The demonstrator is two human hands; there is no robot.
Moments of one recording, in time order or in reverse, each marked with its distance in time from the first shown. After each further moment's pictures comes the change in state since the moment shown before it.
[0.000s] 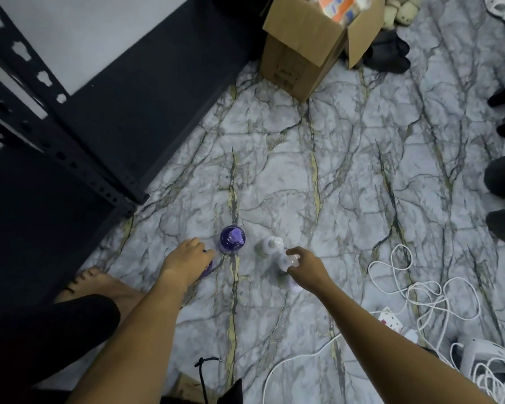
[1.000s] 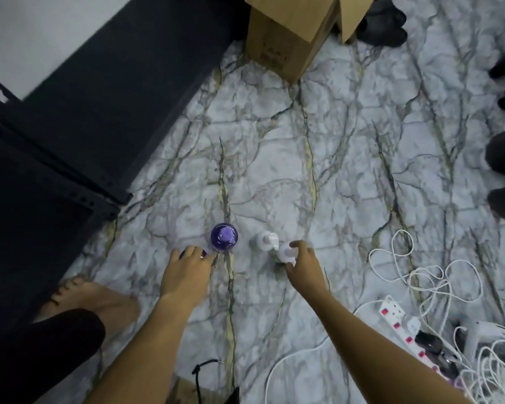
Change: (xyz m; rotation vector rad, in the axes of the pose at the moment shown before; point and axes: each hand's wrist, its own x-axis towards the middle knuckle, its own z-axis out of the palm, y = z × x) left_hand -0.003 0.035 0.000 -0.119 0.161 -0.166; right_hand 0.024 0.025 0.032 0.078 0.163 0.038
